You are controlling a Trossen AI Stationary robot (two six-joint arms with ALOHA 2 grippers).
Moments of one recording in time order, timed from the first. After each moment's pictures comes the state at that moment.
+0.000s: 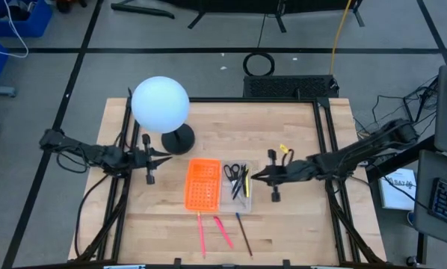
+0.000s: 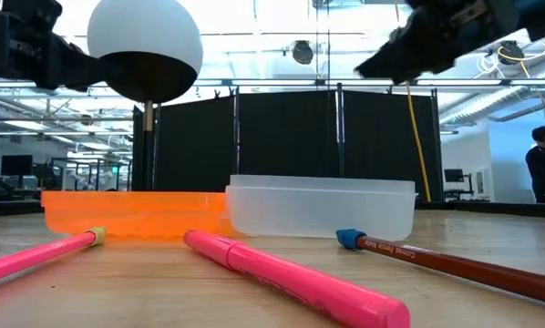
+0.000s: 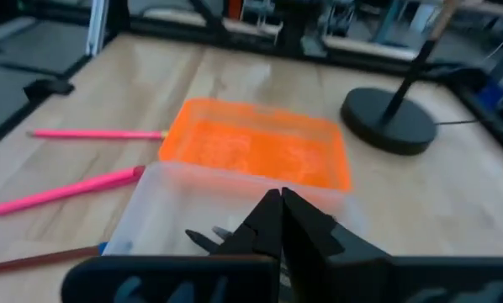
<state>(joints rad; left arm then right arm) -0.32 0.24 0.11 0.07 -0.48 0.17 0.31 1.17 0.53 0.26 0.29 -0.01</state>
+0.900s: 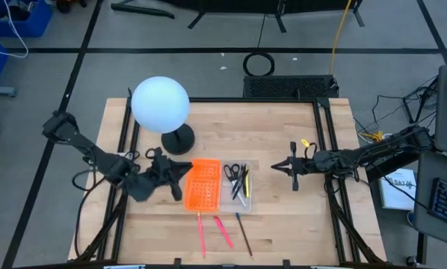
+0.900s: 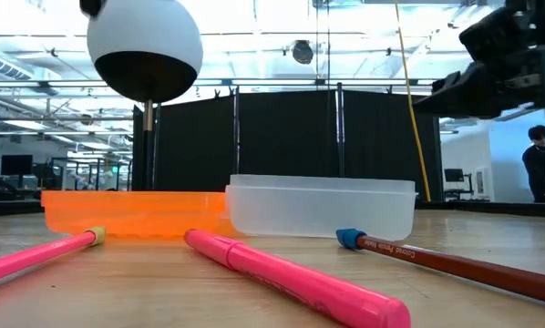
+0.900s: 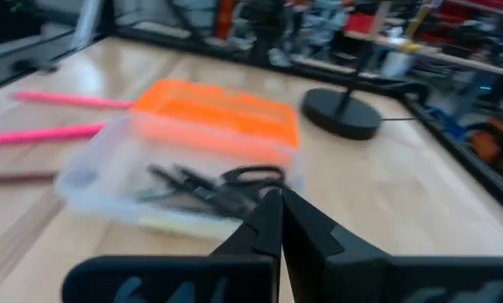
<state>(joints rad) -0.59 1.18 0.93 -0.27 -0.97 -0.63 0.20 0.71 0.09 0.39 0.21 -0.14</state>
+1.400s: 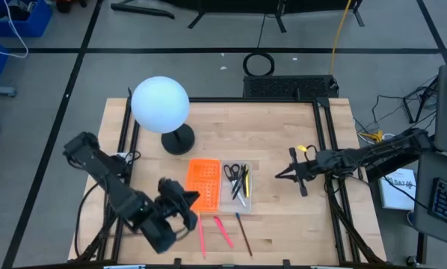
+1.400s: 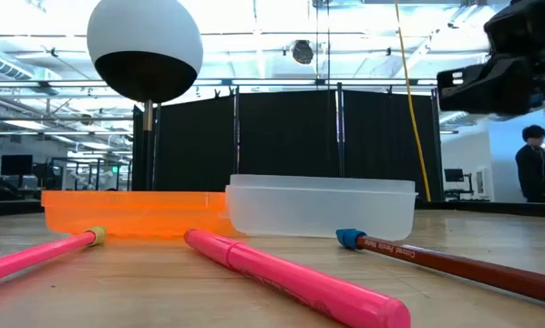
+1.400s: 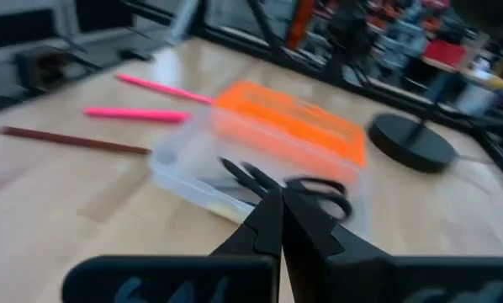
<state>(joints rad) -0.74 1.66 1.55 -1.01 -0.93 -1.44 0.20 0.58 0.09 0.25 -0.01 -0.26</state>
